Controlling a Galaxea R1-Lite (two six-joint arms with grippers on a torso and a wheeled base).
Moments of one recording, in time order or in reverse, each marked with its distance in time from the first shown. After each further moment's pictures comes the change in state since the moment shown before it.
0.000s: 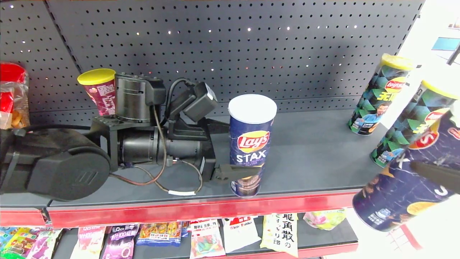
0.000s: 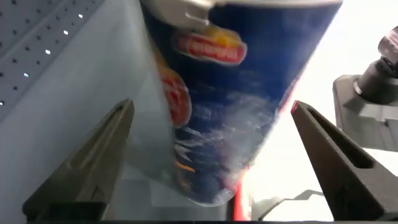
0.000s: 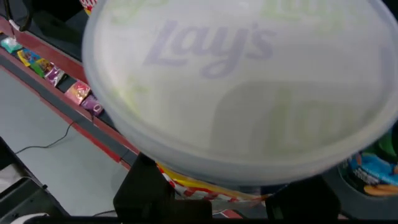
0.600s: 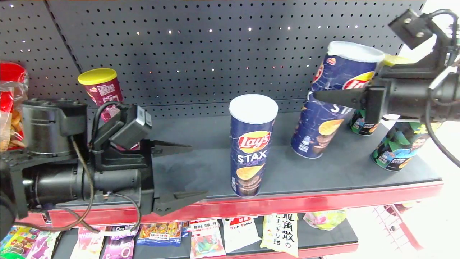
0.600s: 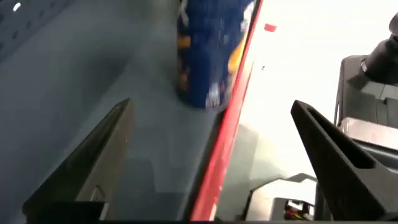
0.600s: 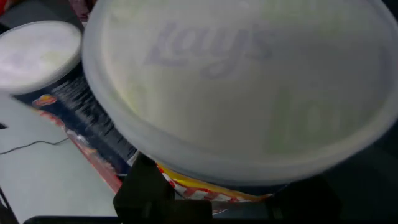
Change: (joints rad) left arm 0.153 -0.278 0.341 0.000 0.018 -0.010; right arm 0.124 0.560 -0.515 -0.008 0.003 -0.036
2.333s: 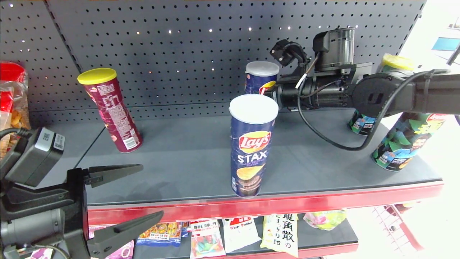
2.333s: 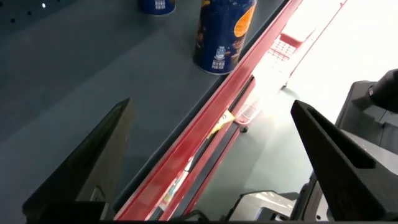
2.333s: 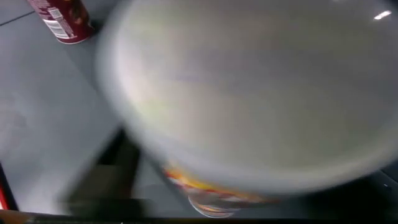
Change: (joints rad) left arm 0.068 -0.330 0.231 0.006 0.123 -0.174; right arm 0.112 0.514 -0.469 0.012 -0.023 -0.056
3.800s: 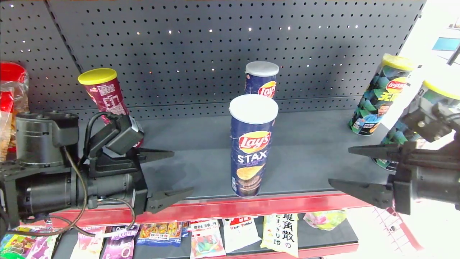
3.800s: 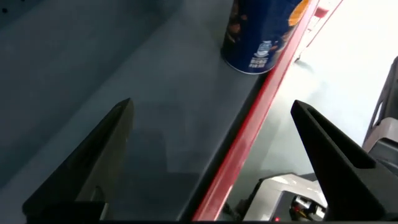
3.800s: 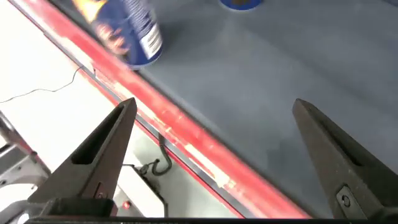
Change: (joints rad) left arm -0.010 0.338 -0.180 -0.009 0.000 0.155; right arm -0.087 -0.778 0.939 -0.011 -0.061 0.008
